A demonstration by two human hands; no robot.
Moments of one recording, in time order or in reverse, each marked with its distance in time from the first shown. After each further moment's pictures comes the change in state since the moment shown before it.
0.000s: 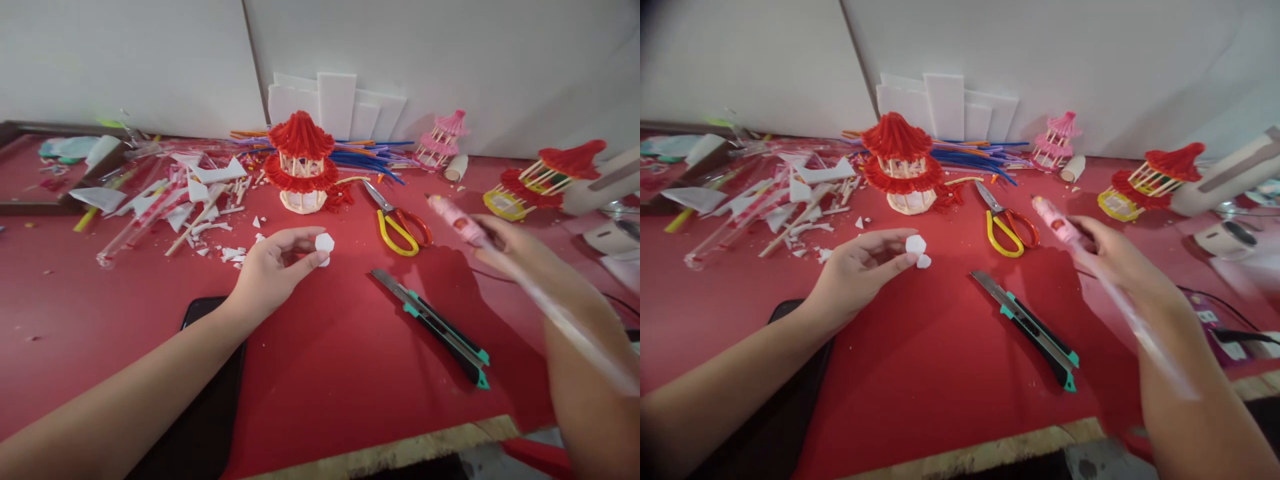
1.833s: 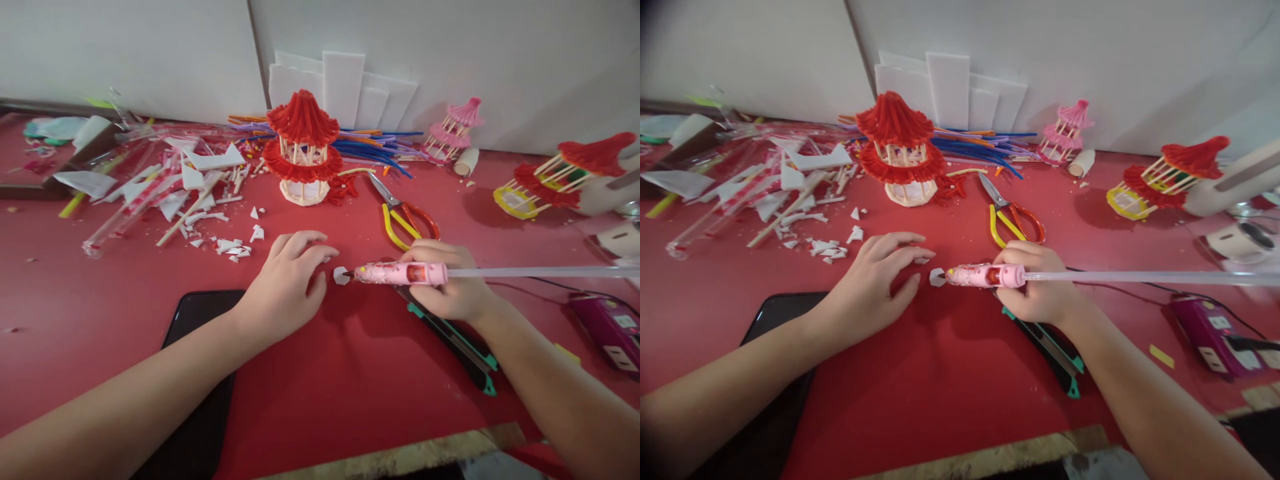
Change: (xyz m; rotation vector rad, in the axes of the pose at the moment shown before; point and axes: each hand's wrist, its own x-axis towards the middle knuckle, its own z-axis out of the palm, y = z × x) left_hand -0.010 -0.006 0.004 0.920 -0.201 0.402; right_hand -0.013 -0.092 0.061 0.082 -0.104 -0.513
